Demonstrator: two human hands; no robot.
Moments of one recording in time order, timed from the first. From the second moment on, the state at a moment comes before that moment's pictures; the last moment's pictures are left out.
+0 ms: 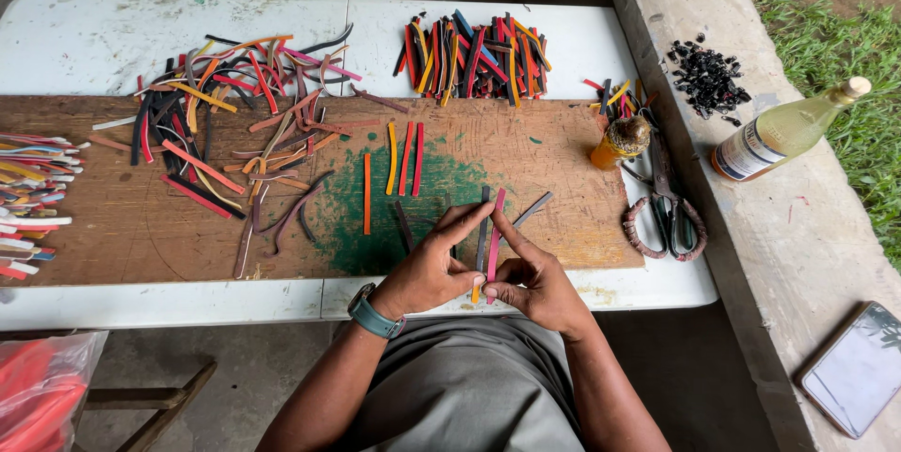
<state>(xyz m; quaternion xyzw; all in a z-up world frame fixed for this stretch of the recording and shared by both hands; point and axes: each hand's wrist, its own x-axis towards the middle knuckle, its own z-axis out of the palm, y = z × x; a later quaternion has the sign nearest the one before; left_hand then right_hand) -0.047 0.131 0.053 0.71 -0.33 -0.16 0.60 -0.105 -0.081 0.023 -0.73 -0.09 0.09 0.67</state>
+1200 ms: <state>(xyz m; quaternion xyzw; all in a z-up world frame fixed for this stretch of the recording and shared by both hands) -0.042 0.132 0.040 0.65 -0.32 -0.20 0.66 -0.099 -0.082 0.018 -0.71 -0.10 0.06 0.70</state>
